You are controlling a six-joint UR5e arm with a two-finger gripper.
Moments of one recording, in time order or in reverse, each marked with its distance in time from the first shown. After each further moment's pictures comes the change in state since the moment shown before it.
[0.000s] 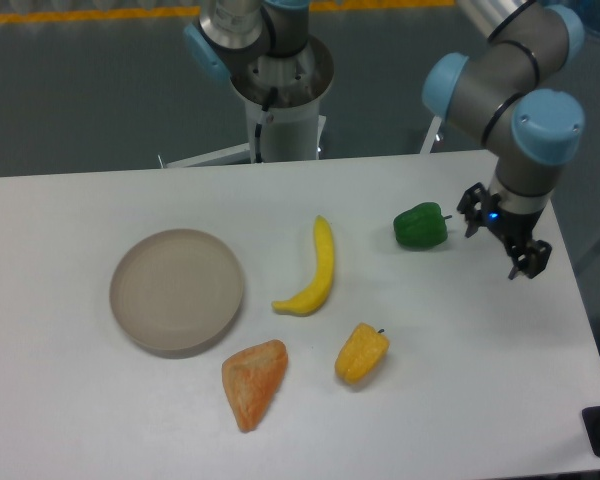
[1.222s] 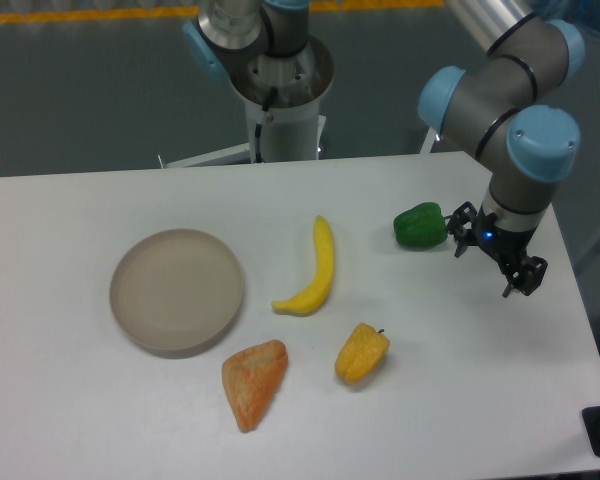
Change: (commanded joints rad) arm -0.026 -0.026 0.006 0.008 -0.035 -0.089
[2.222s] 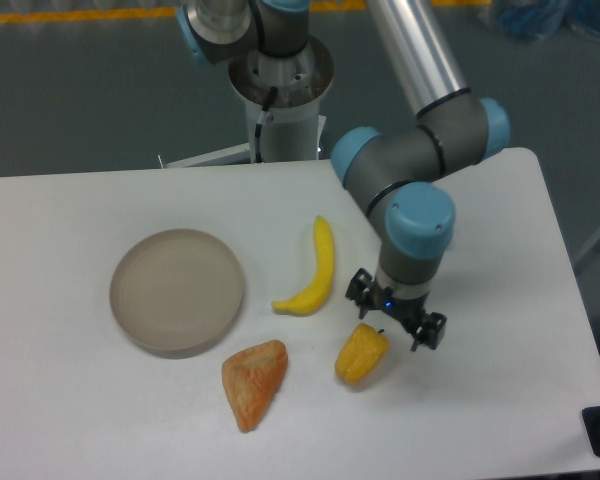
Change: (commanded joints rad) arm -0.252 -0.106 0.004 0.107 -0.006 -0.505
